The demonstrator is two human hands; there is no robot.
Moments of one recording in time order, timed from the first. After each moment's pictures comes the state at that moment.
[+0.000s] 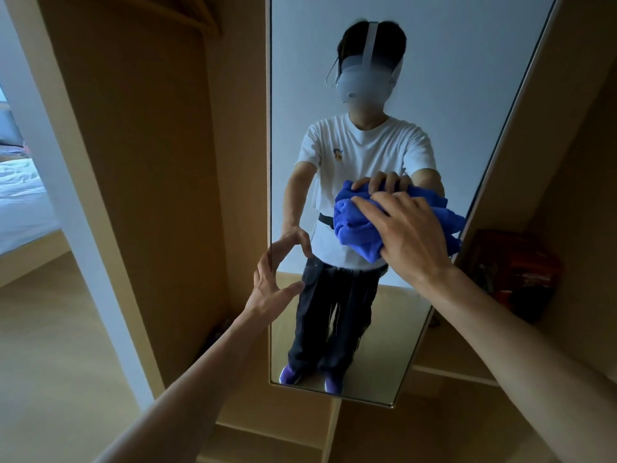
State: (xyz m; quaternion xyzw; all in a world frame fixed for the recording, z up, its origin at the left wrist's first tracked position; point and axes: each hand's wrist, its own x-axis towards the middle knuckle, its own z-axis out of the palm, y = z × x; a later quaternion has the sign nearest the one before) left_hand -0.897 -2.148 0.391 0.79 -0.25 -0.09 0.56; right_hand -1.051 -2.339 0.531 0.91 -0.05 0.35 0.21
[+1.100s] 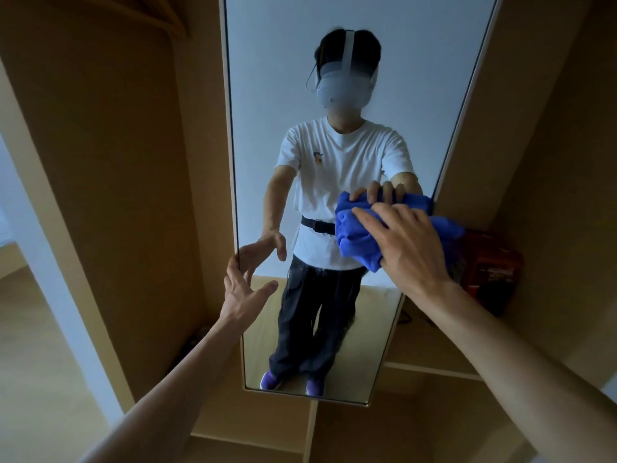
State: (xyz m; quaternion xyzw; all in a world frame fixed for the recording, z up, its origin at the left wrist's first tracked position) left_hand -0.903 -2.164 0.383 0.81 -0.19 -0.06 0.56; right_hand -1.091 -2.375 0.516 0.91 -0.08 0.34 0.22
